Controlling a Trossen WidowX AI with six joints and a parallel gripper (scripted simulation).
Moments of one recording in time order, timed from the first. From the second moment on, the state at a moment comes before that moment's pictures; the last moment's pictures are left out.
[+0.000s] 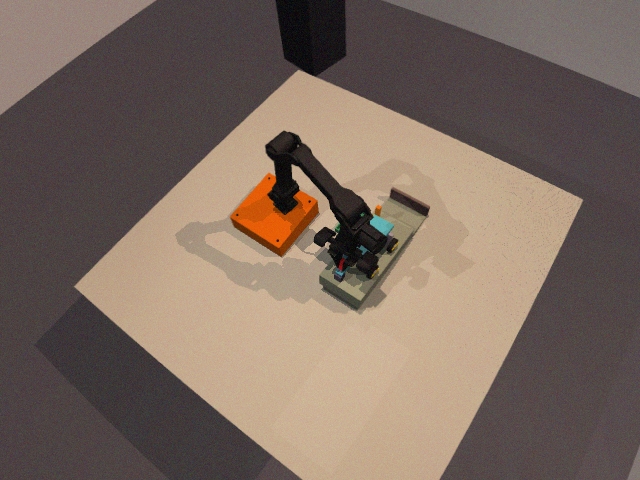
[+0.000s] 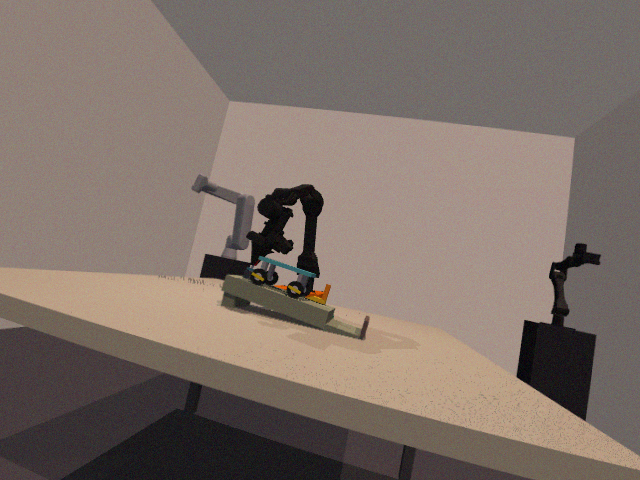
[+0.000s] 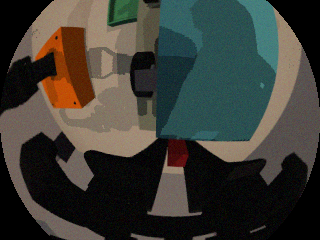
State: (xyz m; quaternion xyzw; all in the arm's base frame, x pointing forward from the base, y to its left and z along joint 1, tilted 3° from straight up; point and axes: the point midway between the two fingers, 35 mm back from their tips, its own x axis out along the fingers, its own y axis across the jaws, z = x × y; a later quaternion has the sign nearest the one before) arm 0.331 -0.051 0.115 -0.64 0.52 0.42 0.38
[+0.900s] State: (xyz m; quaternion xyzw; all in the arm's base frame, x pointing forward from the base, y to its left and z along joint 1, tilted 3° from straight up) arm 0.328 -0.048 0.126 -0.64 0.52 0.43 0.37
